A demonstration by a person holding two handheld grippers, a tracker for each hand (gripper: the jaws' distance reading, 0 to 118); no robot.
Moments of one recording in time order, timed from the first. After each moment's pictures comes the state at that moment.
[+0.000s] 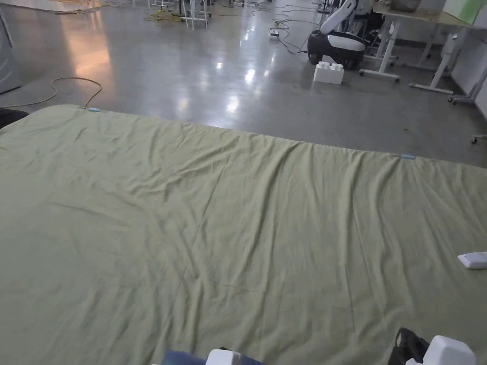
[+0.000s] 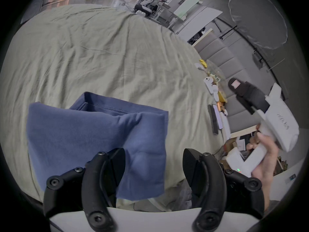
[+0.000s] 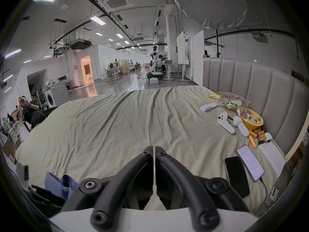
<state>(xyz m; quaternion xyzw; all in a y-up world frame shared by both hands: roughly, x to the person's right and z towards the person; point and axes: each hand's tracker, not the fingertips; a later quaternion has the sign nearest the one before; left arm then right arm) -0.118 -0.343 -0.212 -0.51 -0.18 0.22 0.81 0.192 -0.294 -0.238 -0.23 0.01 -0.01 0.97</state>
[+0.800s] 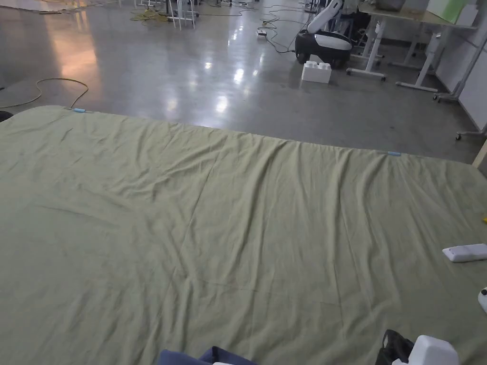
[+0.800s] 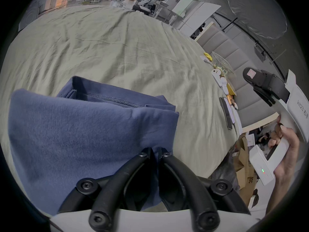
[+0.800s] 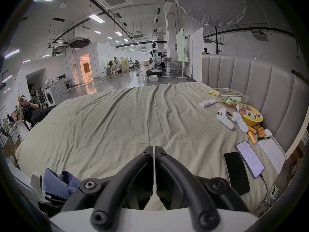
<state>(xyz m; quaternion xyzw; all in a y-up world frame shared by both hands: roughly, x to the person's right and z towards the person) -0.091 -0.388 -0.216 -0.51 -0.17 0.17 0.82 0.194 -0.301 -0.232 -0.24 0.01 -0.01 0.97</state>
